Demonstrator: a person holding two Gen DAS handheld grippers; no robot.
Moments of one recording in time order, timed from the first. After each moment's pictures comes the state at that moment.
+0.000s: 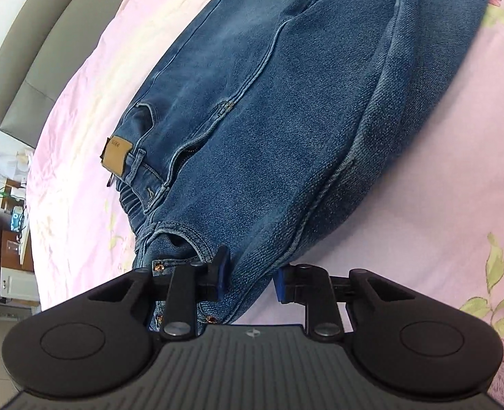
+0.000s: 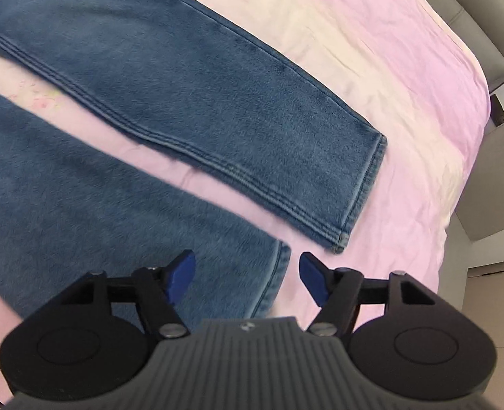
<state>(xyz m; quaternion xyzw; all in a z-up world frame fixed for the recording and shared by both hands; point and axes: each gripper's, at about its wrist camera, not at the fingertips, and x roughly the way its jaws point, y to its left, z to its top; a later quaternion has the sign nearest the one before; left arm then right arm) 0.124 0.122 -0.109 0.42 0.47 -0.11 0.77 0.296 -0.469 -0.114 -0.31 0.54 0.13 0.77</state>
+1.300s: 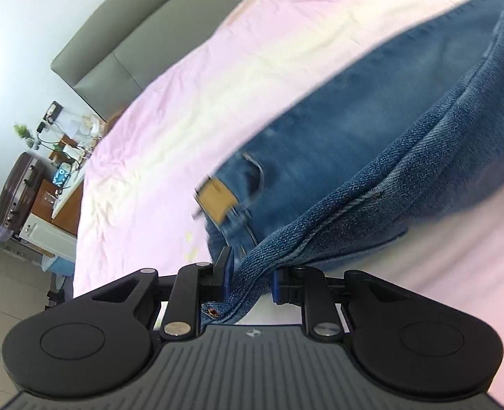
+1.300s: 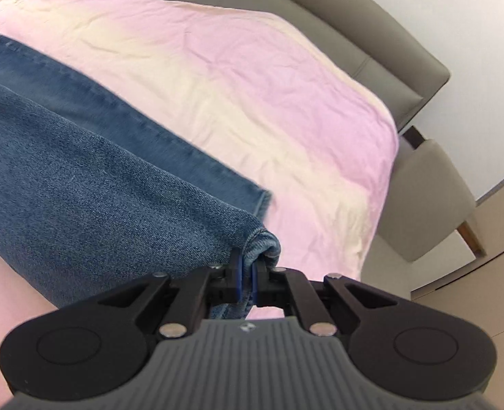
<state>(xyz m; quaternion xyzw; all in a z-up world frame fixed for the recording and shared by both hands) 0.192 0.113 -0.002 0.31 0.43 0.01 0.85 0.247 -0.498 0.020 -0.29 0.39 0.04 0.87</state>
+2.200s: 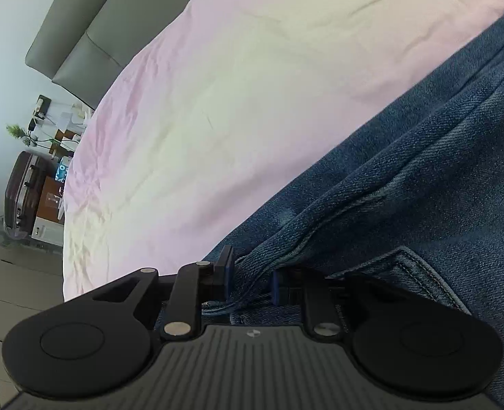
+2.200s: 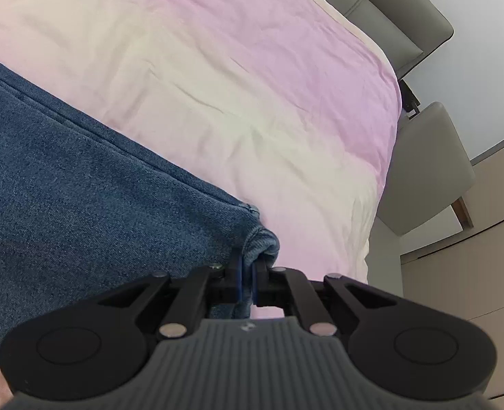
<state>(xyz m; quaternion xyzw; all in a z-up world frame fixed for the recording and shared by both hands) 0.394 0.090 -0.100 0.35 0.49 0.08 0.80 0.422 -0.484 -0.104 -0.30 0.46 -0.05 0.83</state>
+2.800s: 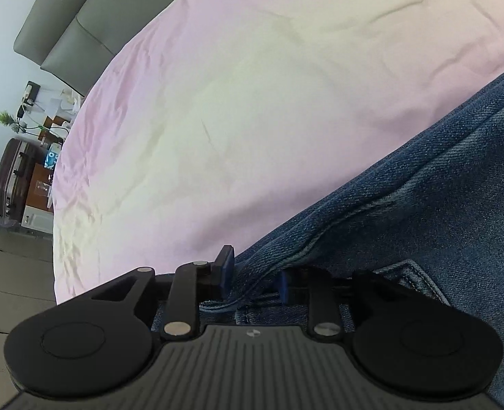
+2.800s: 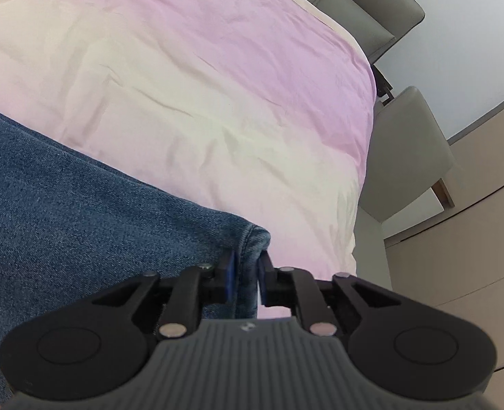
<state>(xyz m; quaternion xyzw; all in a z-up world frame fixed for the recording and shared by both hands) 0.436 0.079 -0.102 0.34 0.52 0.08 0.78 0.441 -0.487 -0.117 -0.29 0.46 -0.13 0.83</state>
